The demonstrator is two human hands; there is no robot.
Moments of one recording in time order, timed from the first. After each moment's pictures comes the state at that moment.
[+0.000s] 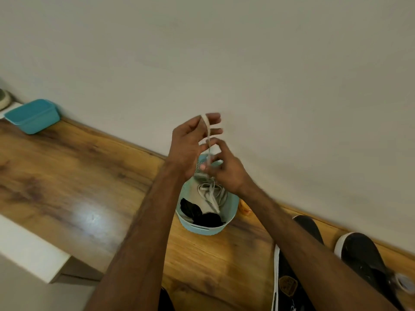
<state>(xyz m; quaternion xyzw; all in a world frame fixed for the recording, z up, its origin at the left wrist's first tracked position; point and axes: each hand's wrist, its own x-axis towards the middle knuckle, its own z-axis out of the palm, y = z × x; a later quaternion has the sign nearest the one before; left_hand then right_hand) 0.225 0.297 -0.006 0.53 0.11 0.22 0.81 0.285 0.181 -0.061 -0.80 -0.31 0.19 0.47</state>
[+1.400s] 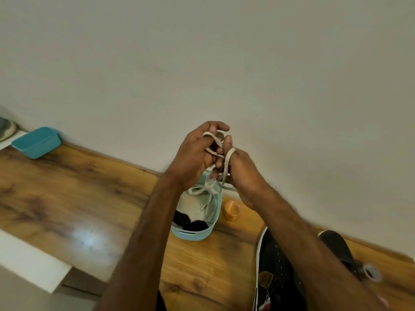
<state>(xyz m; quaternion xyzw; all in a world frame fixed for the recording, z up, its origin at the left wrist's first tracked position) 0.204 0.242 0.066 0.60 -0.04 0.12 0.79 0.231 0.121 0.071 -0.72 -0.13 0.23 0.64</state>
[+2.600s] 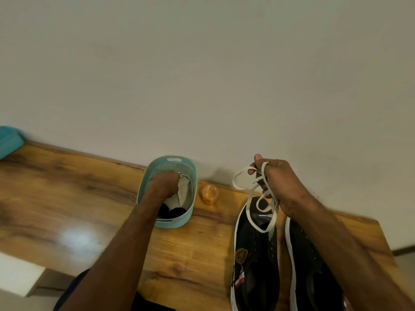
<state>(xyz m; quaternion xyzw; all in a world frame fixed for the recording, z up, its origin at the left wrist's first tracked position) 0.253 0.271 -0.107 0.97 0.12 -0.20 0.02 0.244 -0.014 0.039 -0.80 -0.03 0.15 0.57</state>
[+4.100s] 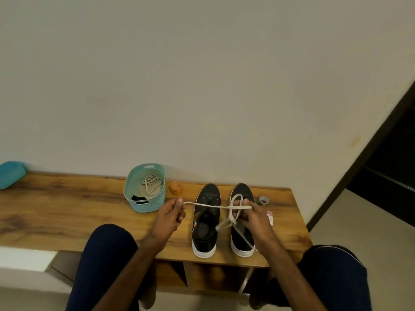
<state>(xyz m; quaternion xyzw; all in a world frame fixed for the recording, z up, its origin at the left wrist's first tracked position) 0.014 0.066 0.003 0.73 0.10 0.02 0.68 0.049 -0.170 0.024 -0.66 0.09 0.11 0.74</state>
